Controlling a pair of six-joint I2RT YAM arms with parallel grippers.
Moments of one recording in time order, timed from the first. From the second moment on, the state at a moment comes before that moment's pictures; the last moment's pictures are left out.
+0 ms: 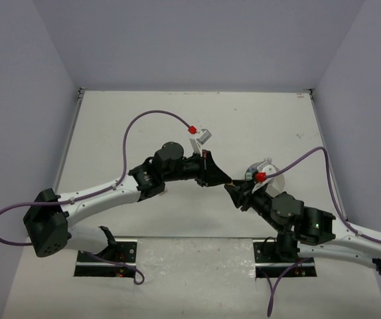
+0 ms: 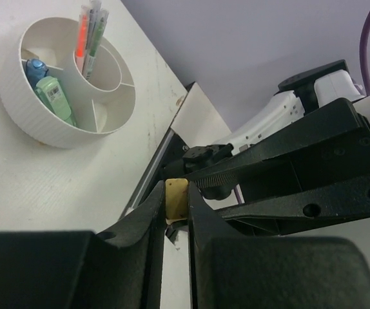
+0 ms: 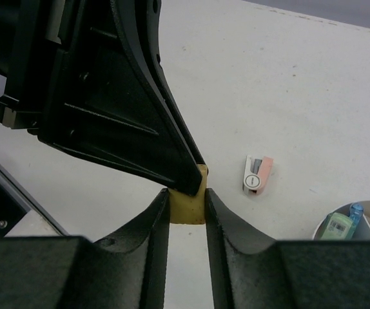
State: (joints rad) left arm -0.96 1.34 0.92 0.22 0.38 -0.83; right arm 1.30 0.51 0.61 -0.29 0.62 0.27
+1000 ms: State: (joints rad) left arm -0.87 2.23 1.80 0.18 0.46 -0.33; right arm 1.29 0.48 1.06 -1.35 0.94 1.16
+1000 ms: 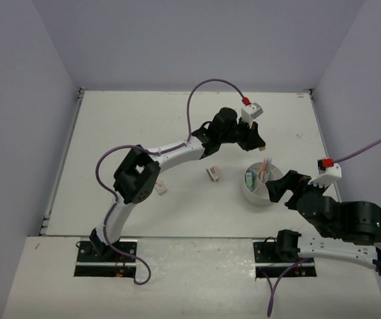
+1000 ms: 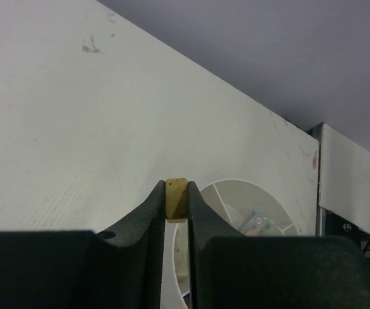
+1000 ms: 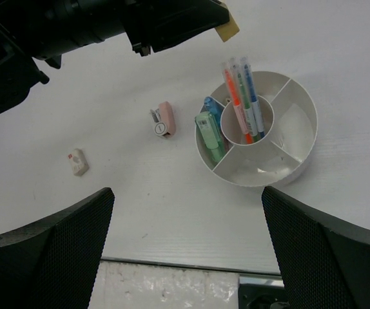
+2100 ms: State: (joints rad) left arm -0.90 2.24 1.67 0.21 0.50 -0.34; right arm 1.29 0.46 1.06 -1.31 0.94 1.08
